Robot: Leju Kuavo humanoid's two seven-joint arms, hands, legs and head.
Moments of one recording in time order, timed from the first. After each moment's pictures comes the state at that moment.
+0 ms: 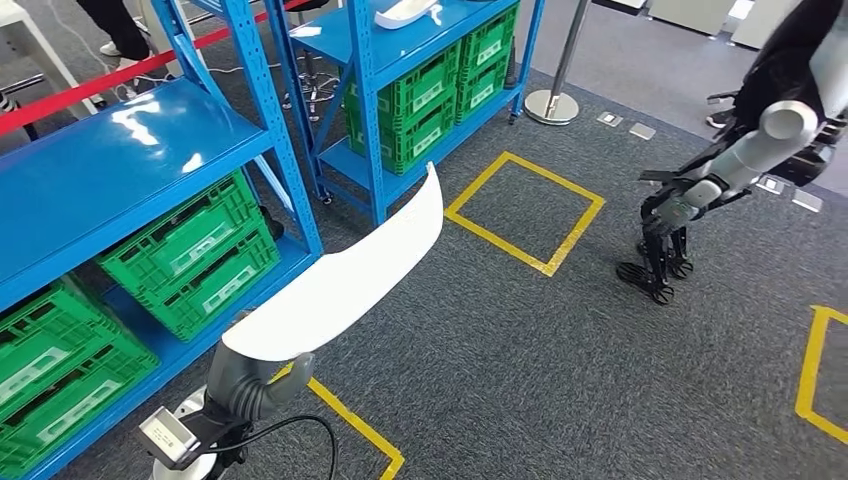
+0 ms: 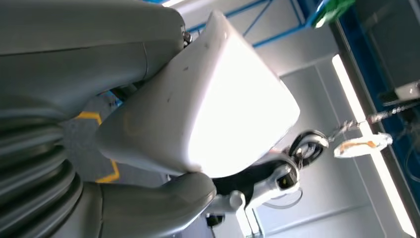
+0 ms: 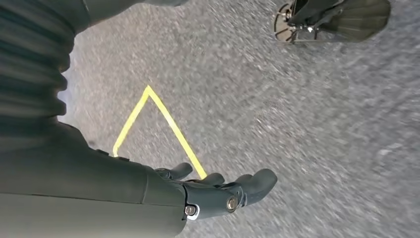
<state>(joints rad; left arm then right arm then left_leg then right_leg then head) 0.02 -0.04 -0.21 -1.57 -0.16 -0.15 -0.70 -0.13 -0.06 1.49 -0.13 -1.22 -0.34 -0.06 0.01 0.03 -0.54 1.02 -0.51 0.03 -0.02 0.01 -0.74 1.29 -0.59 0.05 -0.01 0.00</state>
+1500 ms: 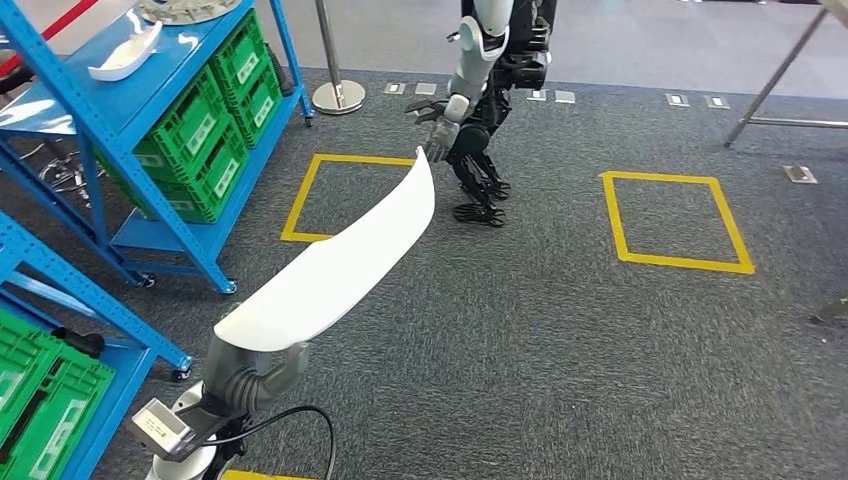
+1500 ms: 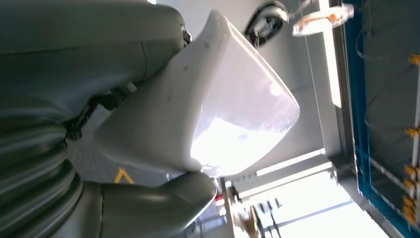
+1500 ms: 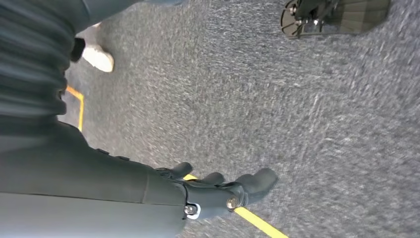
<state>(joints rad) -0.01 -0.04 -0.20 -1.55 -0.13 -0.14 -0.70 -0.14 -0.06 1.52 -0.13 -1.24 -0.32 -0.05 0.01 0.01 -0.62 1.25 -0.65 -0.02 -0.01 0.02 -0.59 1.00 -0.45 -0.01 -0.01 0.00</state>
